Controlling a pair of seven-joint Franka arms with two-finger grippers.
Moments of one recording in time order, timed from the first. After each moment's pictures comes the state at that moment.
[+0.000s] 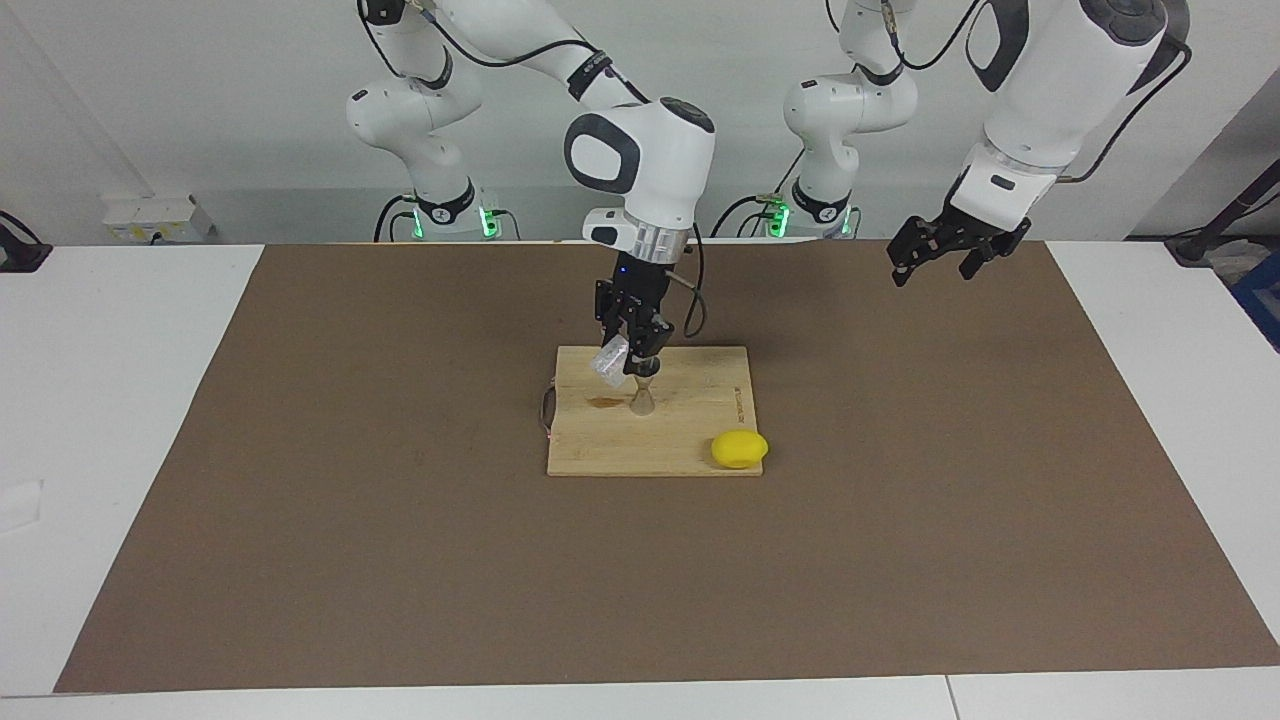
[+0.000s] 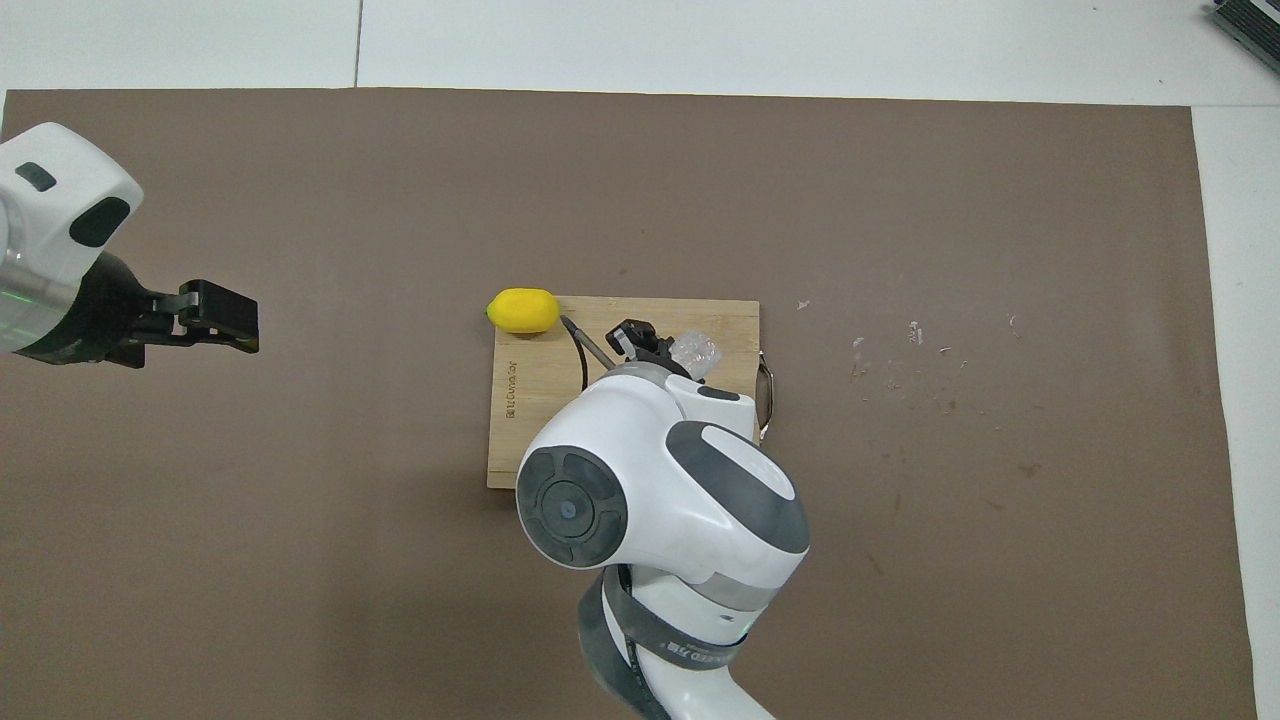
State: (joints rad) left arm 0.06 -0.03 -0.22 -1.65 -0.04 1.58 -0.22; right arm 0.61 0.24 0.11 -1.78 -0.54 2.08 1.93
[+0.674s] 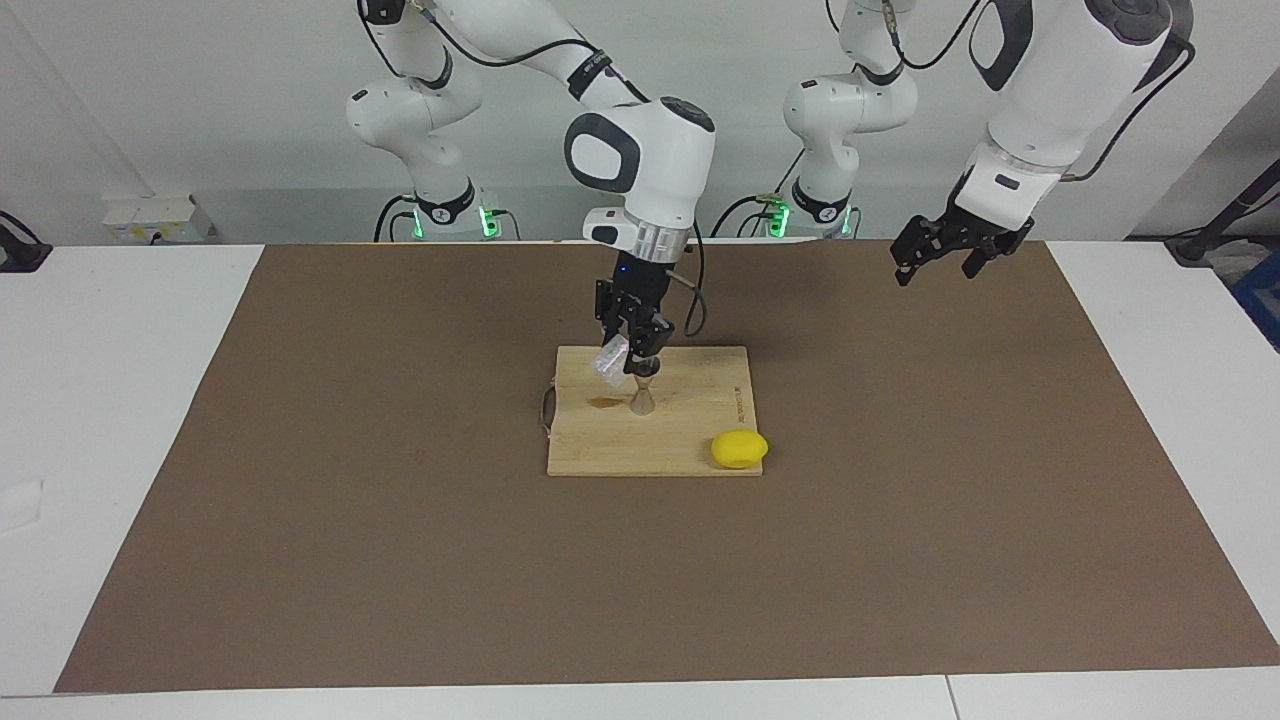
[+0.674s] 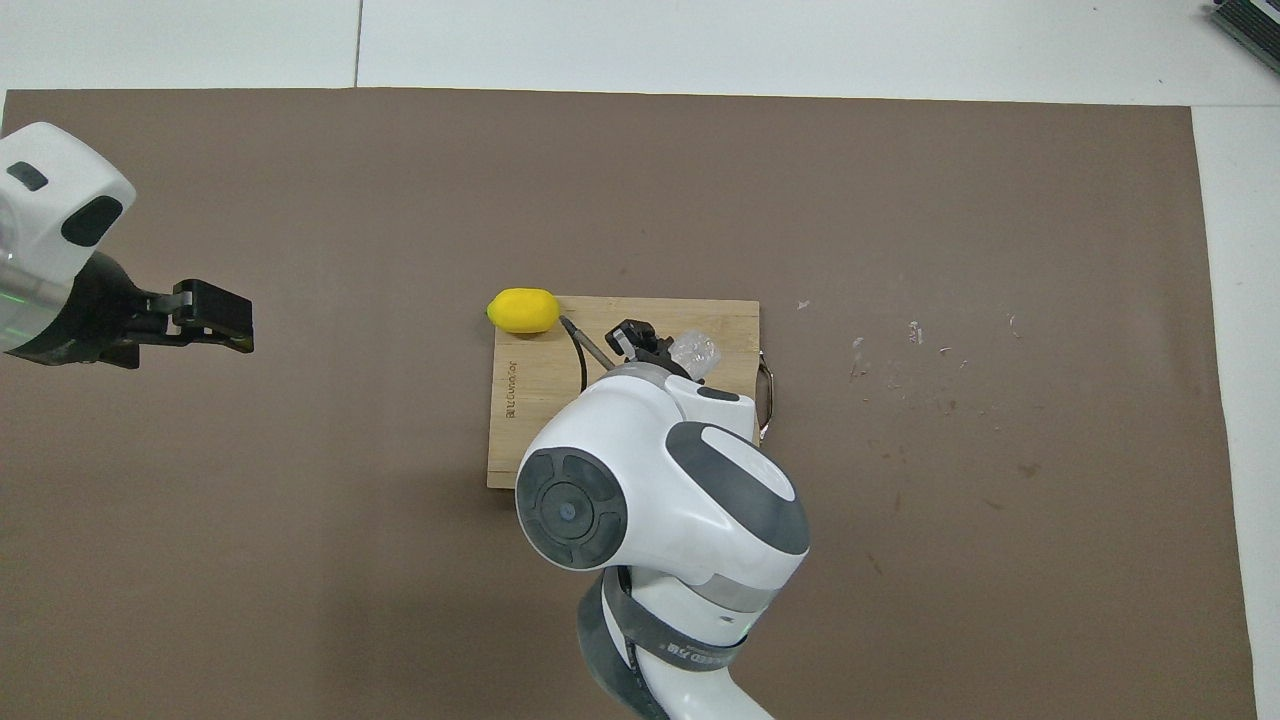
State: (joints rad) left arm 0.06 -0.03 -0.21 -1.65 -0.04 1.58 -0.22; right arm 0.62 0.24 0.11 -1.78 -0.54 2.08 1.93
